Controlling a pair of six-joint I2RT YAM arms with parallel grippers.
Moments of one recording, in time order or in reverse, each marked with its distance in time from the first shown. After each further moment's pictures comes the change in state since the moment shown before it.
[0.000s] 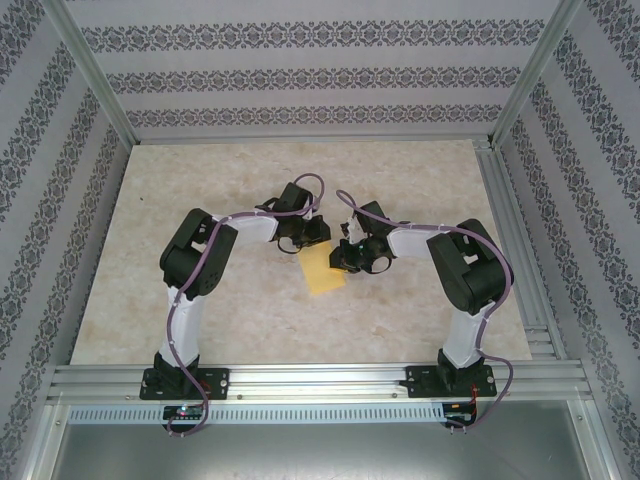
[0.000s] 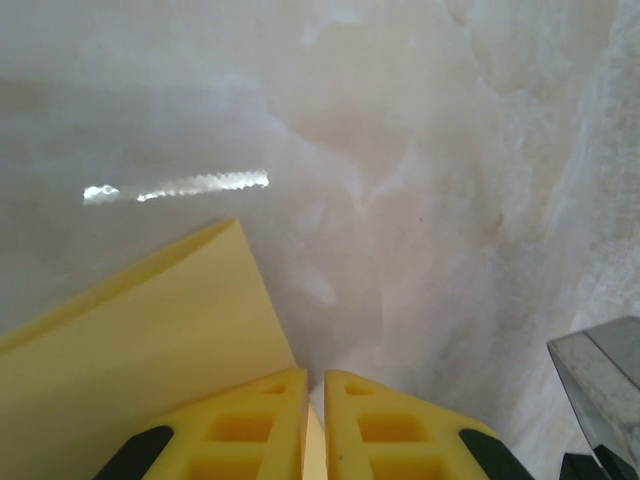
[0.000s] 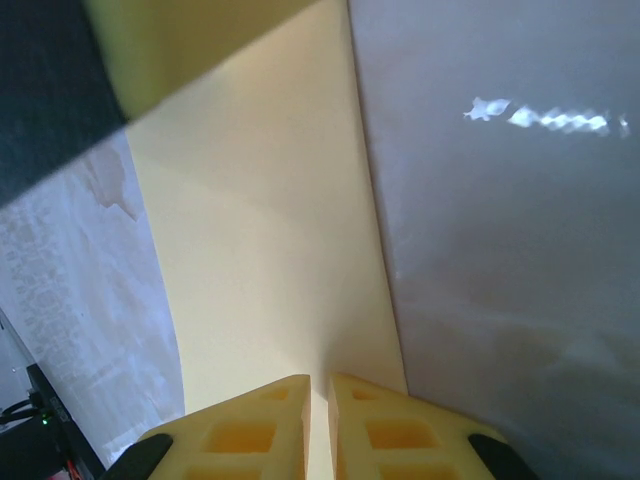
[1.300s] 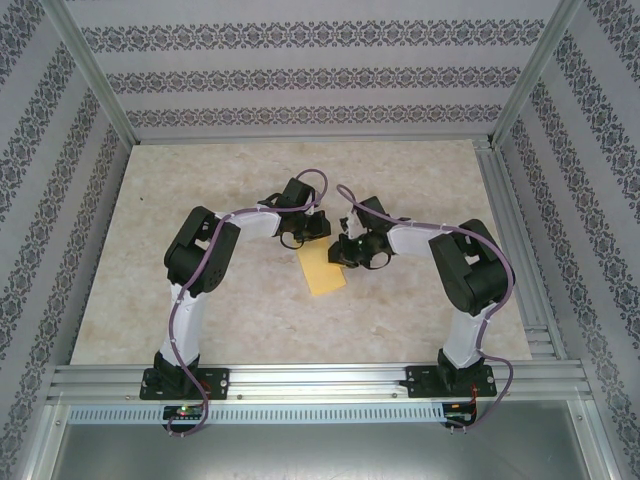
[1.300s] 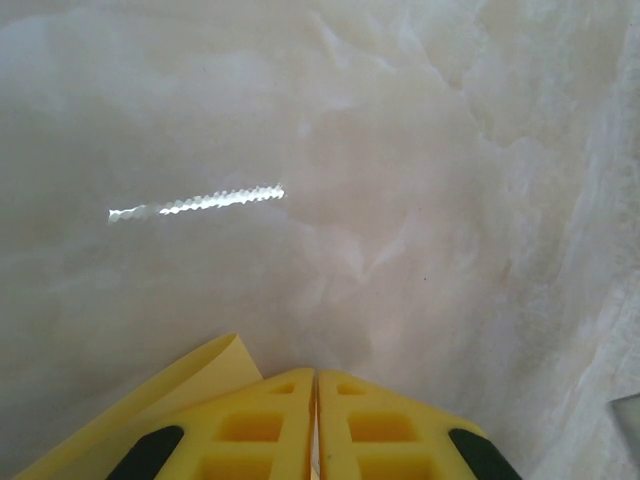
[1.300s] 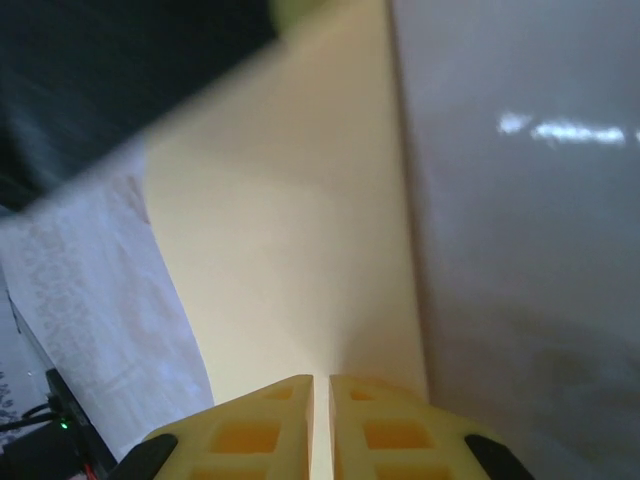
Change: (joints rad) left arm 0.003 0.038 0.071 -0.037 -0.042 0.055; right arm -0.002 -0.008 0.052 -0.007 -0.008 0.021
